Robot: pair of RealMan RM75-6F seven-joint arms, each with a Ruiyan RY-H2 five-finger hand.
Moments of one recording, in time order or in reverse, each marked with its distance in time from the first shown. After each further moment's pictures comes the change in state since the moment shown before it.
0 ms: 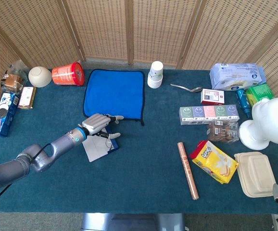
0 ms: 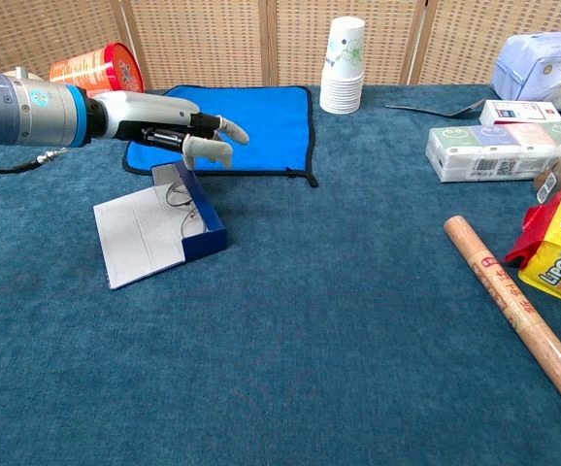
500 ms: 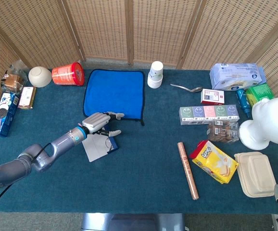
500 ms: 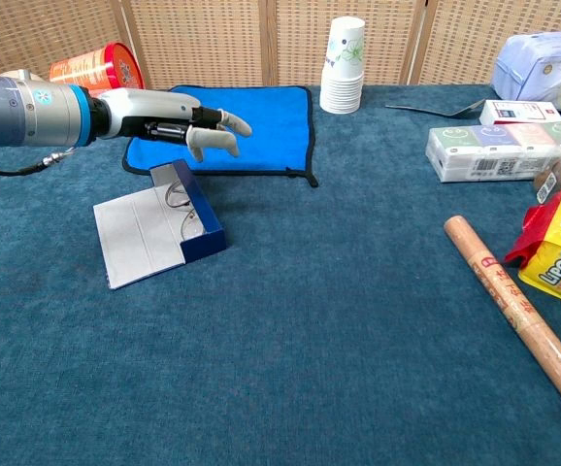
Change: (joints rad) left arm -0.016 -0.038 0.014 0.066 0.013 0.038 -0.104; right arm -0.009 0.004 0.002 -0.006 0.009 0.004 -0.004
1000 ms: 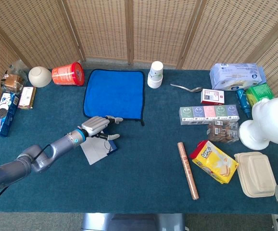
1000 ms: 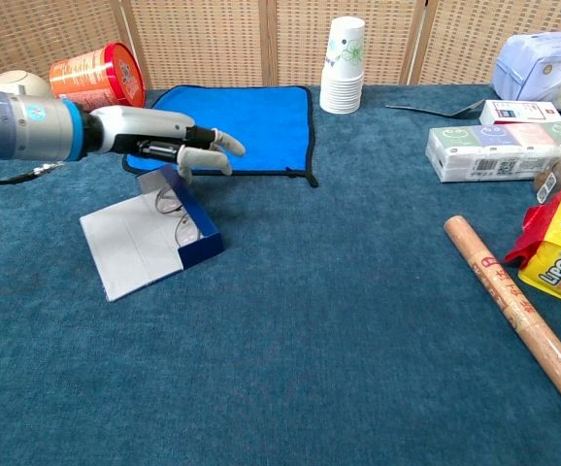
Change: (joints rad) left arm 0.007 0.021 0.062 -0.018 0.033 0.010 -0.025; right arm -0.004 -0.002 0.000 0.006 -0.005 0.006 0.010
